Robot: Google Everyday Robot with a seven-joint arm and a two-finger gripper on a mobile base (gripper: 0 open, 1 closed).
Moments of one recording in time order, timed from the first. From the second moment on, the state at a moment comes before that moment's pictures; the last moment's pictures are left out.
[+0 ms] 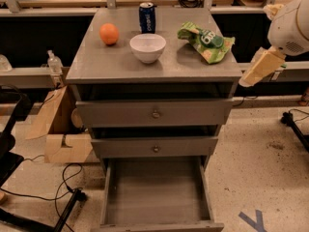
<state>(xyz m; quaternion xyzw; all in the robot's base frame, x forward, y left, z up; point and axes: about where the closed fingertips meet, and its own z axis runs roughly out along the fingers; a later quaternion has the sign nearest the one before) 0.591 -0.256 0.980 -0.54 0.74 -0.14 0.37</state>
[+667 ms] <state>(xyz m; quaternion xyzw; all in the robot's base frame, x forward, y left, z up) 0.608 -0.260 0.983 -0.54 0.74 -0.13 0.38</state>
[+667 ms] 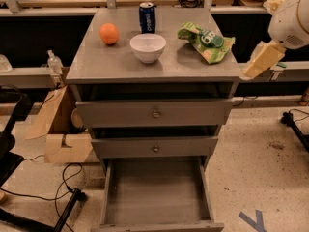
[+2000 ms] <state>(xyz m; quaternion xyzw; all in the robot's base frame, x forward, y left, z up) 0.764 -0.294 0.952 -0.41 0.77 -0.14 0.47</state>
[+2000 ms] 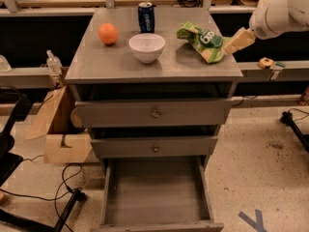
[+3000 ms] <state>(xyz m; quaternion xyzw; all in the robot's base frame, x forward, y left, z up) 0.811 -0.276 0.918 -0.36 0.77 -0.06 0.52</state>
